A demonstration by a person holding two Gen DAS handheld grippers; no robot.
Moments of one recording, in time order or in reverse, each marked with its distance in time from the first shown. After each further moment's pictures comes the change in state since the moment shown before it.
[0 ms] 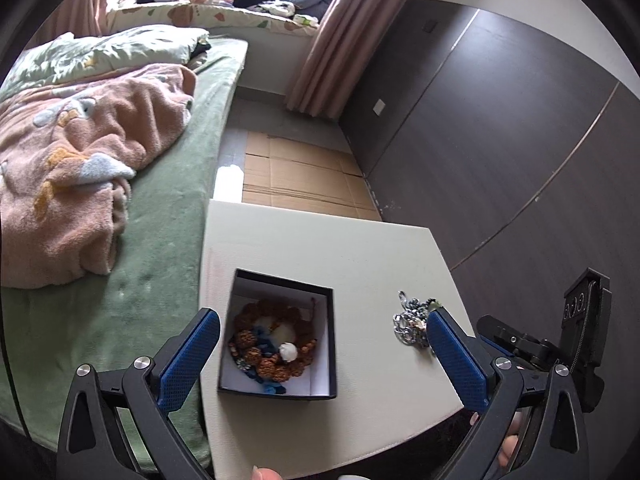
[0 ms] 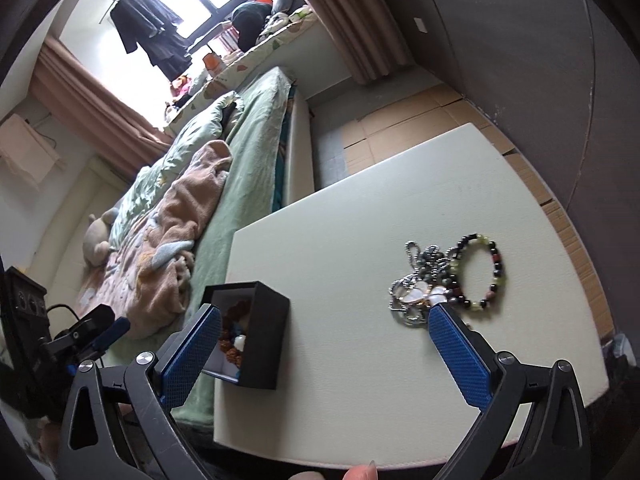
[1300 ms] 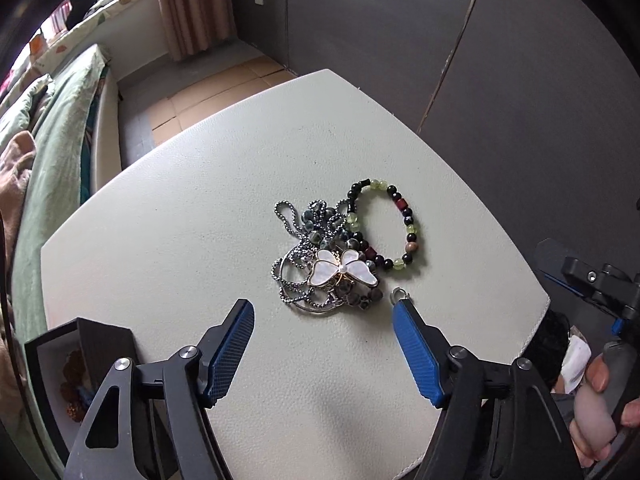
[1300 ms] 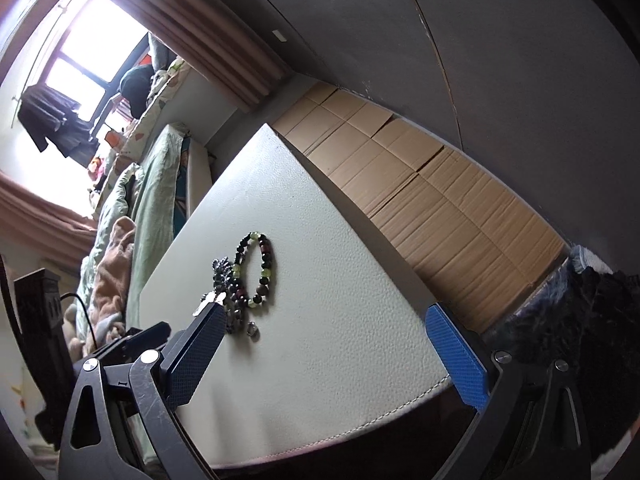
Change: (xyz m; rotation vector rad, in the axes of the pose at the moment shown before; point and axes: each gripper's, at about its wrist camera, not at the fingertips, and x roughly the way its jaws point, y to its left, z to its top) left arm 0.190 -0.157 -0.058 0.516 0.374 0.093; right arm -0.037 -0.169 -0.038 0.361 -0.083 -0.154
